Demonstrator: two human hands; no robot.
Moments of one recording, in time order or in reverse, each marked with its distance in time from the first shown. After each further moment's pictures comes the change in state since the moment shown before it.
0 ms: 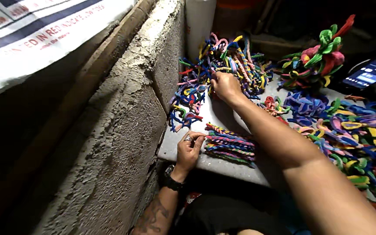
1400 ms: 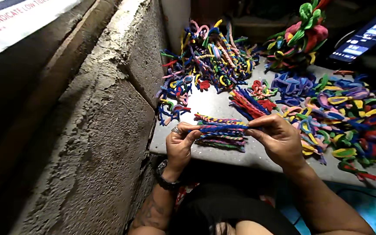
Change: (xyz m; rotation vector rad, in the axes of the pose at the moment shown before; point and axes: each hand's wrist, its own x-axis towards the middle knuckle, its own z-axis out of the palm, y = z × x) left_hand 0.005 0.061 0.015 -0.420 -0.017 -0.043; right_hand -0.239 0.064 -0.031 0.867 0.335 -0.346
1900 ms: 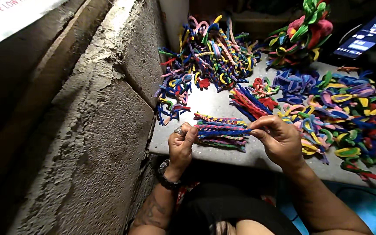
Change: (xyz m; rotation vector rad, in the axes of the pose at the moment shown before) left_hand 0.000 -0.007 0.001 0.008 -0.042 -0.005; right_hand -0.002 0.011 -0.003 -0.108 -0.015 -0.074
